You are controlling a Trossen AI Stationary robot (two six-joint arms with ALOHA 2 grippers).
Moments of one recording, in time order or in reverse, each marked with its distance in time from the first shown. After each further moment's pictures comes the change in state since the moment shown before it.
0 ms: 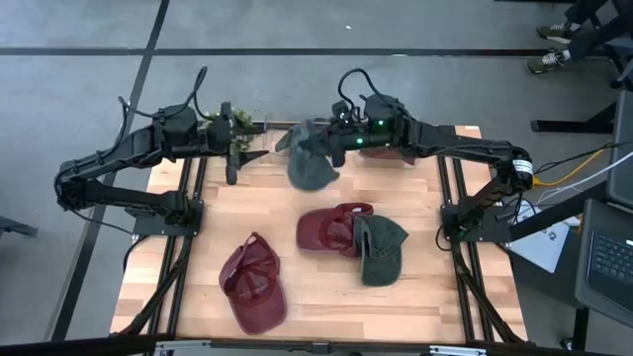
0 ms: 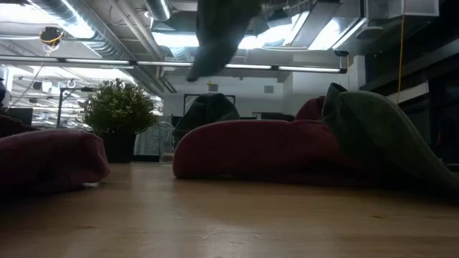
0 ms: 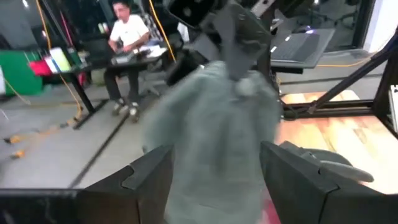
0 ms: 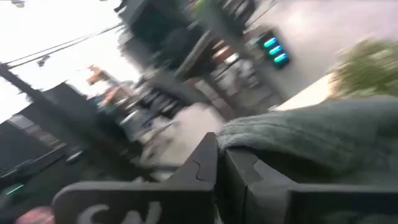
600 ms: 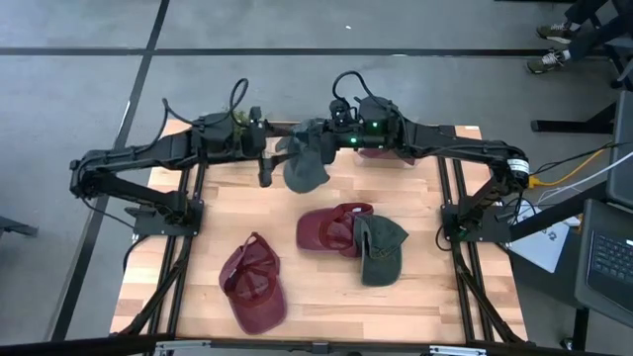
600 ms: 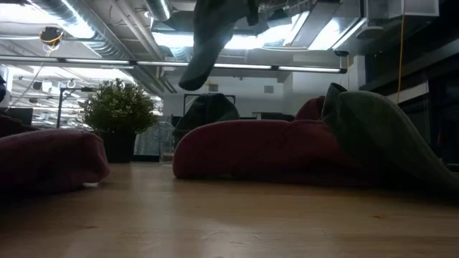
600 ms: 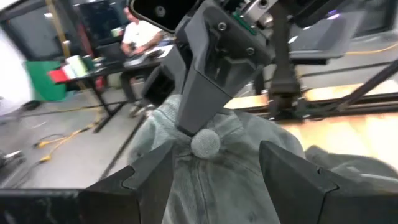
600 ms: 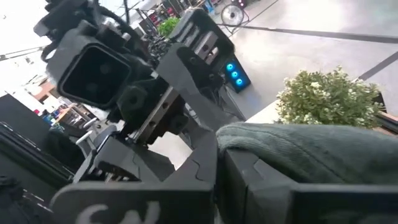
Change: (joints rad) left arm -0.092 0.203 0.000 0.206 -0.166 0.057; right arm 0.000 0.028 0.000 0.014 0.151 -0.071
